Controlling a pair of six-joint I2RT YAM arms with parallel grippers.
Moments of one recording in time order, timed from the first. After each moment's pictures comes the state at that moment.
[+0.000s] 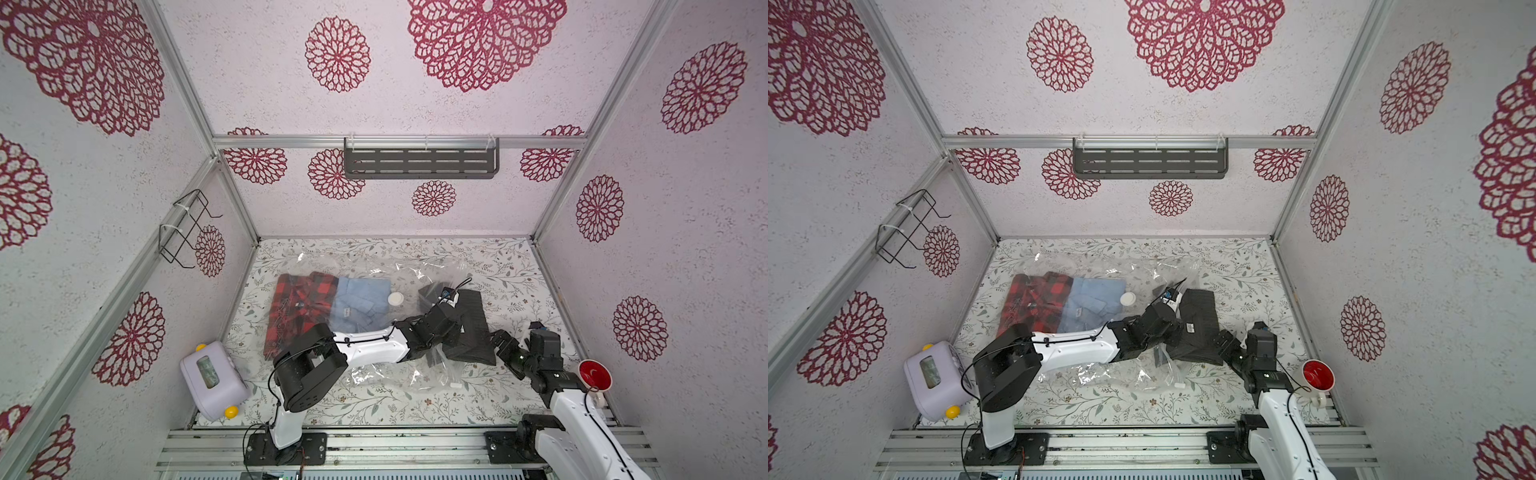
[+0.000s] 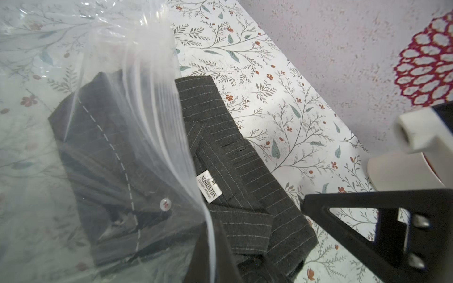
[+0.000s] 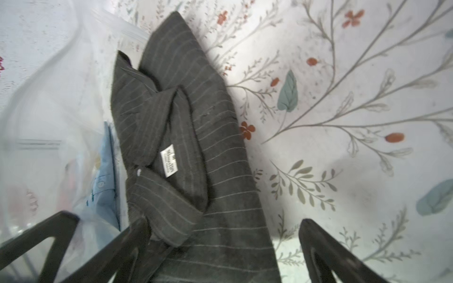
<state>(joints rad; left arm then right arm) -1.05 1.94 1.29 0.02 -0.22 -0.49 -0.02 0.81 0.28 -0.29 -0.29 0.73</state>
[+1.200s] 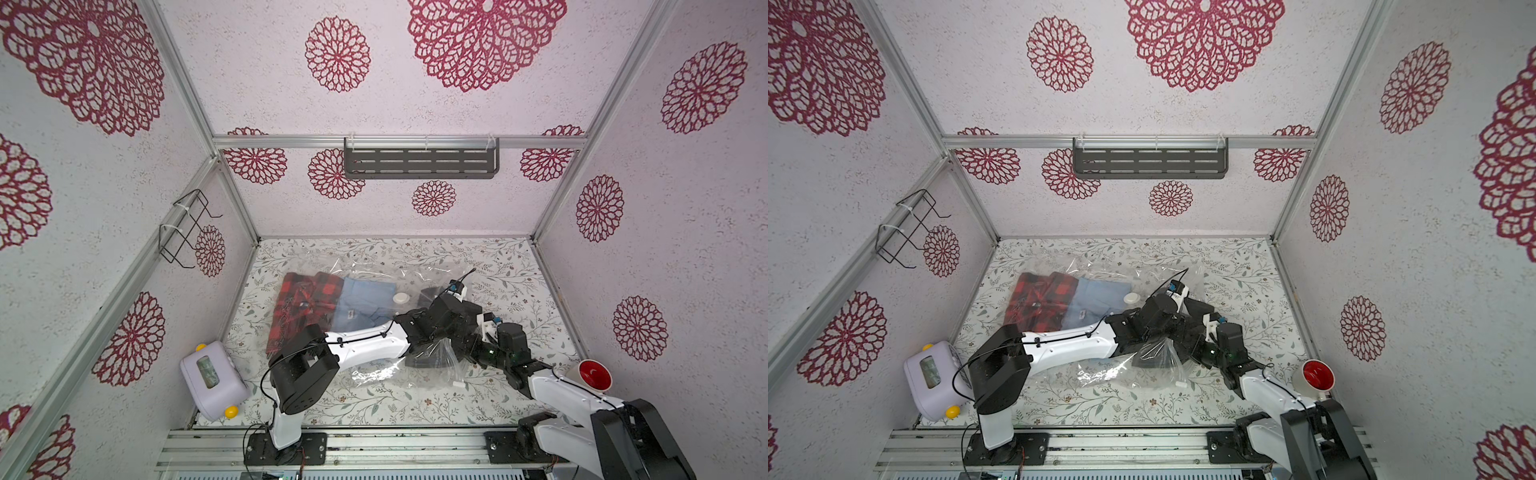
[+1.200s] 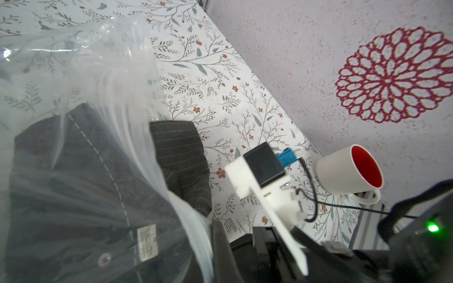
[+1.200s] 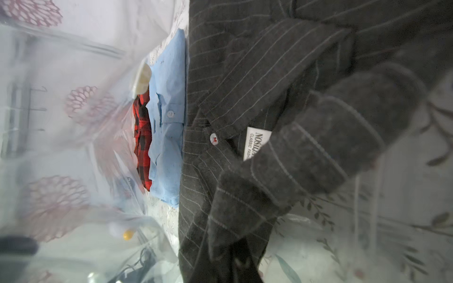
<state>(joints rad) -1.05 1.90 1.38 -0.03 -0.11 -0.51 0.34 1.16 0.26 0.27 -0.50 0.91</state>
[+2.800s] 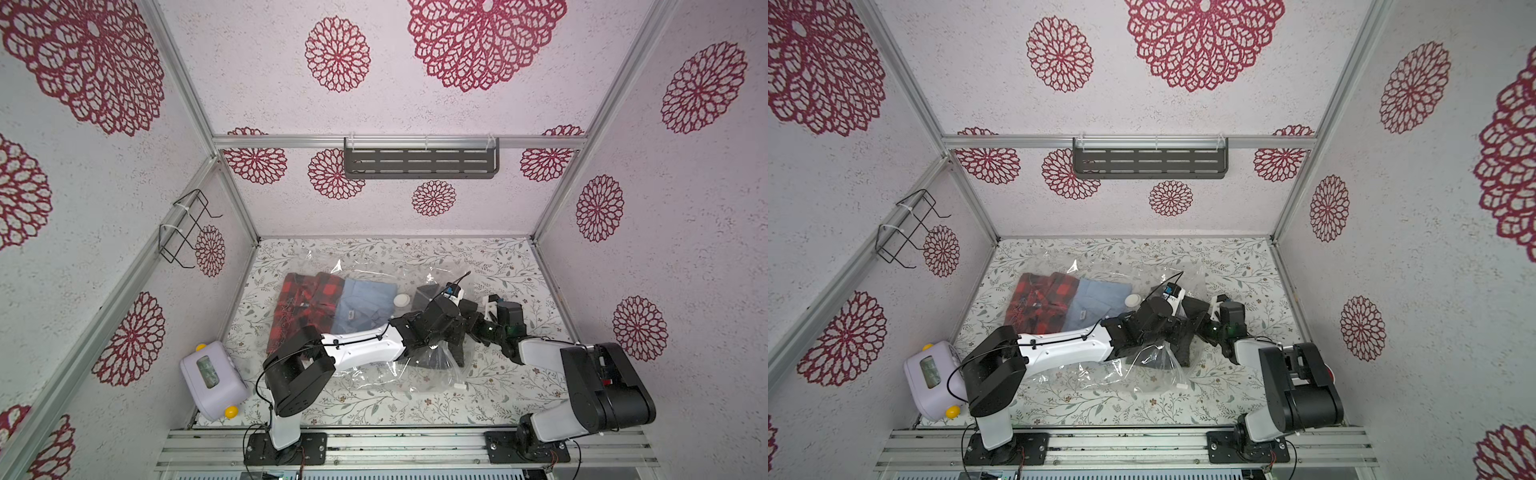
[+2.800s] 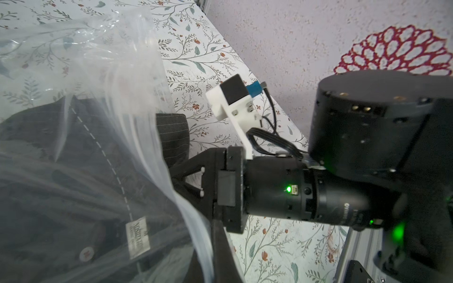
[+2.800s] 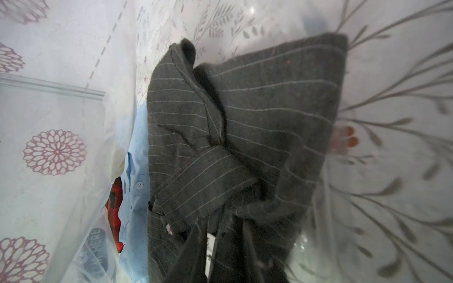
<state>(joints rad) -1.05 1.87 1.30 0.02 -0.09 -0.51 0.20 1.51 0.48 0.34 -0.46 0.80</state>
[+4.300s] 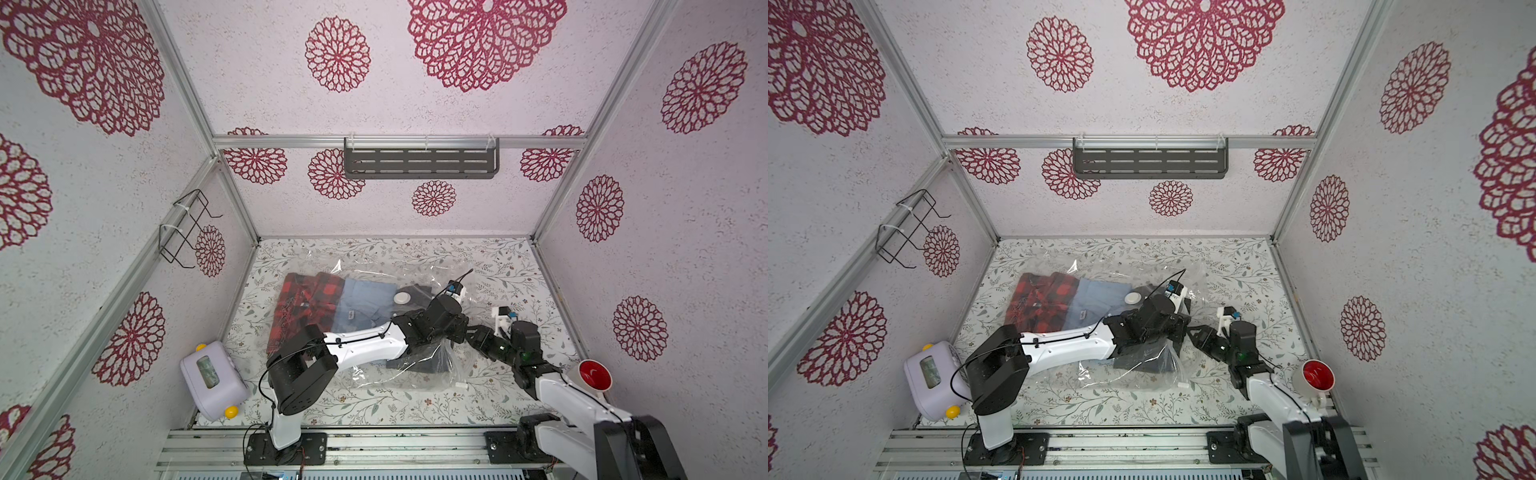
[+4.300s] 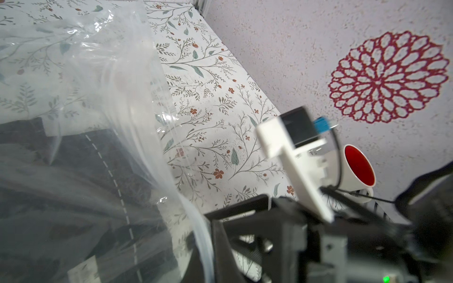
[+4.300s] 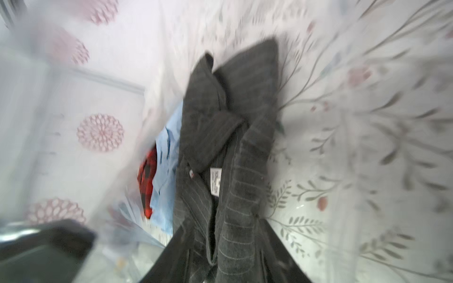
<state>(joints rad) -1.05 1.89 1.34 0.01 -0.08 -0.52 0.10 0.93 0.25 0.20 -0.47 0.82</state>
